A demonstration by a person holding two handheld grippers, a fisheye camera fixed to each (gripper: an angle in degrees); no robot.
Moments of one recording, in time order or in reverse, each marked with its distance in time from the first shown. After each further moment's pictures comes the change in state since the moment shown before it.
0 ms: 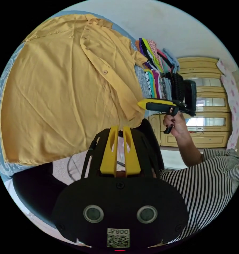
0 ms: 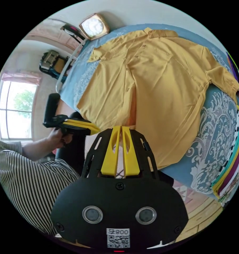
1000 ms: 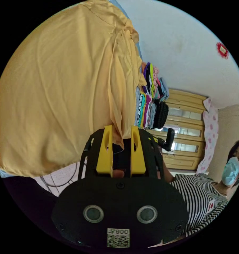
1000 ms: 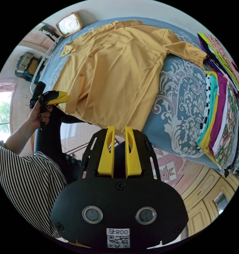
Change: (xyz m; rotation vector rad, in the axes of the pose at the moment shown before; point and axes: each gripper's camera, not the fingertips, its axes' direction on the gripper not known) left arm -0.063 0.071 -0.073 0.108 0.286 -0.229; right arm 0.051 0.097 -0.045 -0.057 0.284 0.152
